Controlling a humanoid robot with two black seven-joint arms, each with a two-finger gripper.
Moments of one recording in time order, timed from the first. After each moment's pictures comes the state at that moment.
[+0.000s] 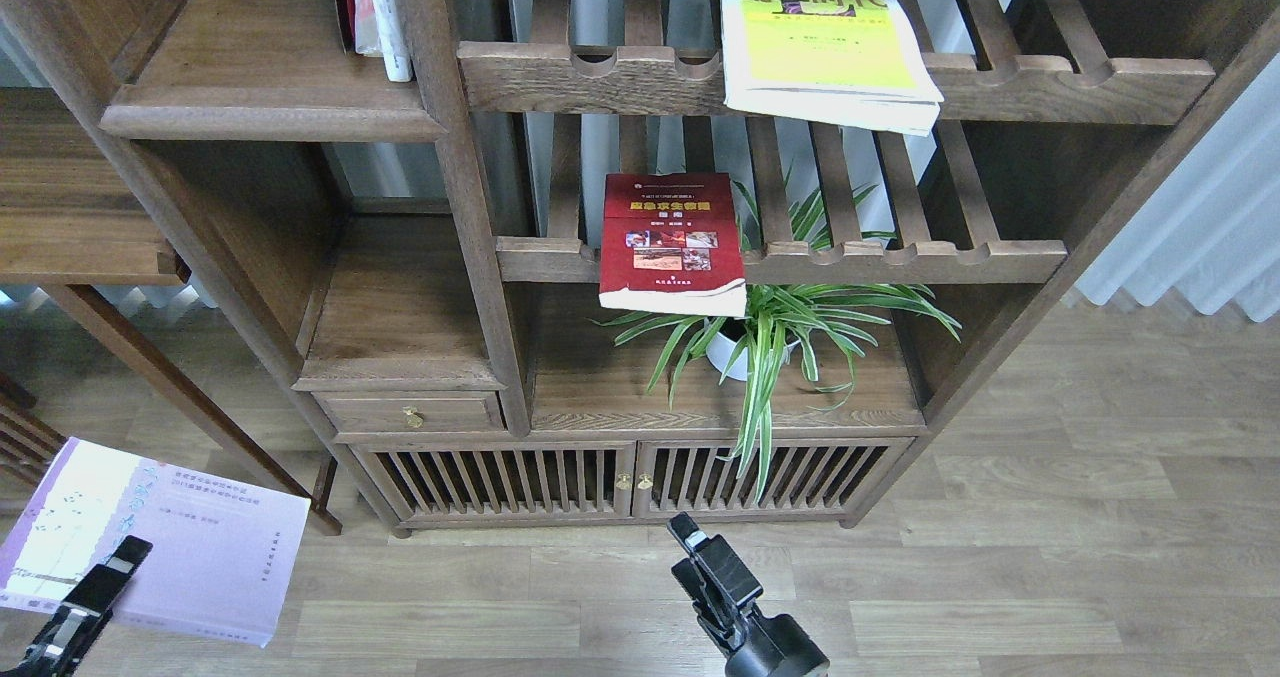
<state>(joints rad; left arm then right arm) 0.41 0.02 -2.04 -1.38 0.31 -0.49 0.46 -0.19 0.01 0.81 1.03 0.12 0.58 0.11</state>
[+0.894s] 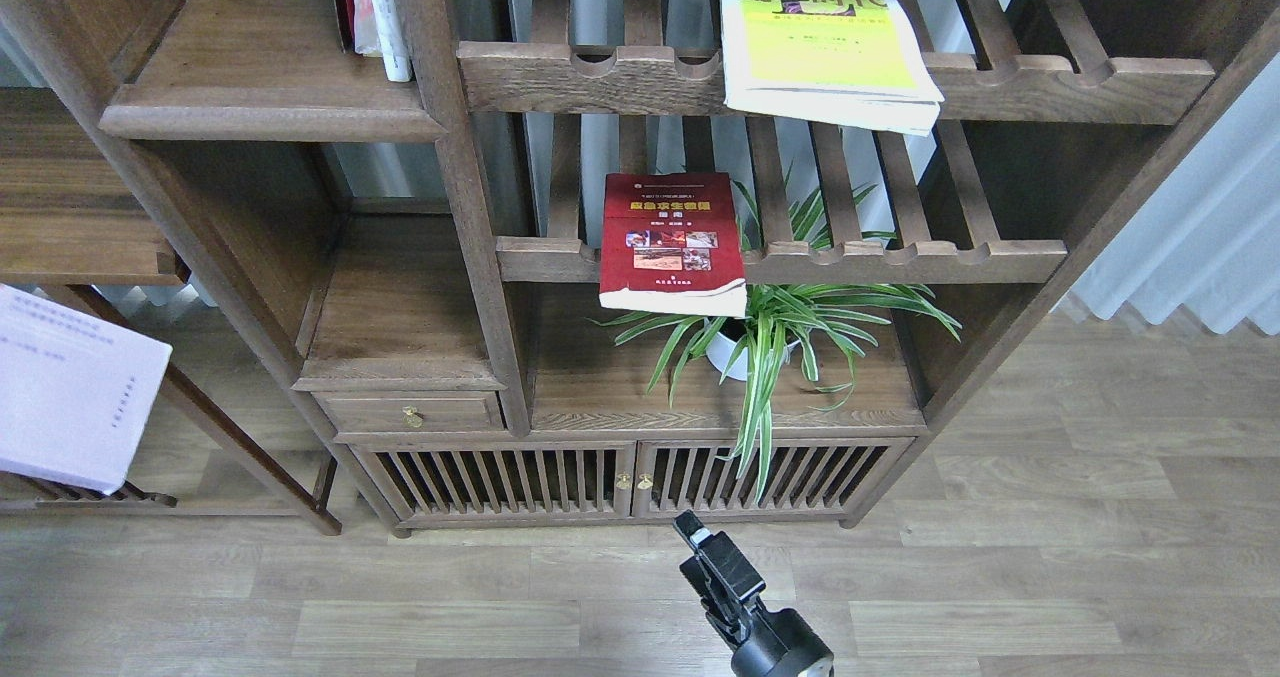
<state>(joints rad) 0.20 0.42 -2.09 -1.38 0.30 -0.49 0.47 -0.16 0.01 0.81 0.98 0.12 0.58 0.11</state>
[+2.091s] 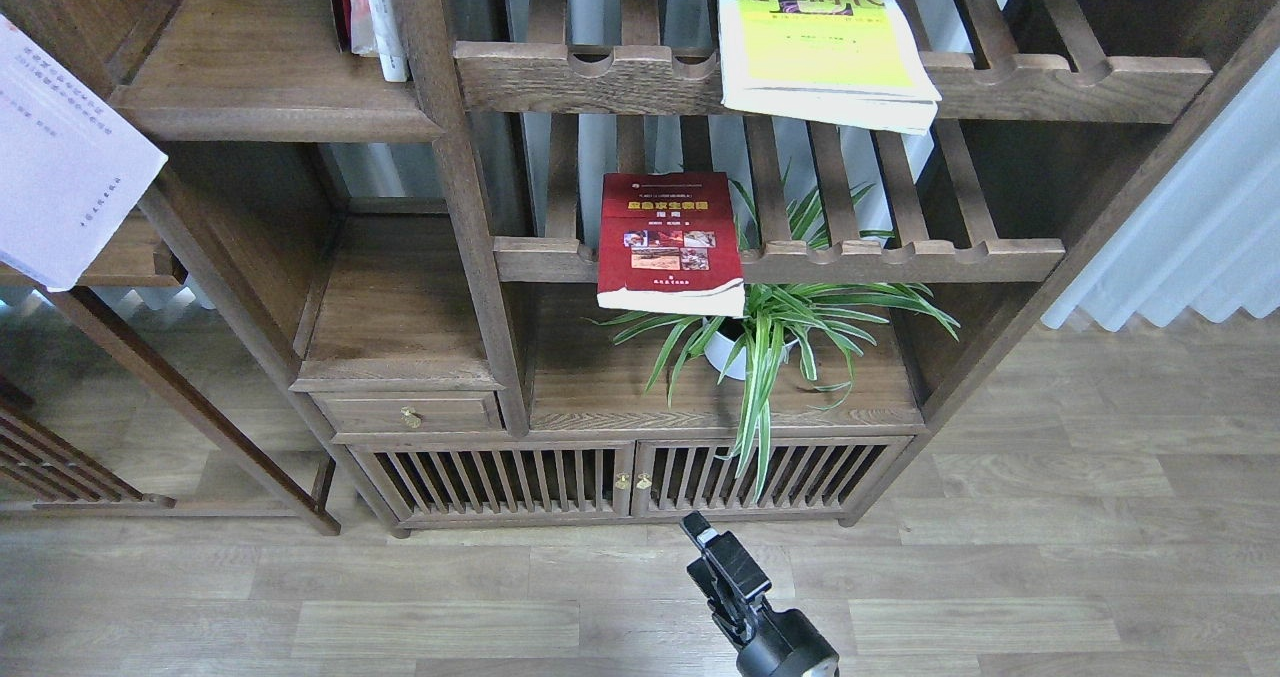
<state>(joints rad) -0.17 0.70 -1.80 -1.33 0.30 -0.49 0.49 -0.15 0.02 0.82 0.96 0.14 0.58 0.11</state>
